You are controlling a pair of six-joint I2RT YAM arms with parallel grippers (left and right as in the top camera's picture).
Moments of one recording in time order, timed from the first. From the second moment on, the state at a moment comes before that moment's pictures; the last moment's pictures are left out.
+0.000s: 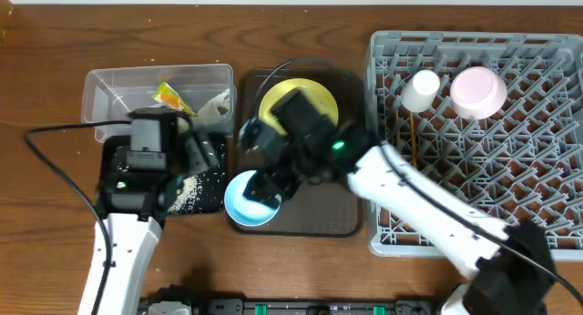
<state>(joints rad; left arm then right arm) -0.04 1.11 0.95 -0.81 -0.11 -0.46 0.84 1.73 1.43 -0.74 -0.48 -0.02</state>
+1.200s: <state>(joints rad) 0.44 1.08 0.95 -0.90 -0.17 -0.54 1.12 2.01 1.43 -0.68 -0.09 -0.01</state>
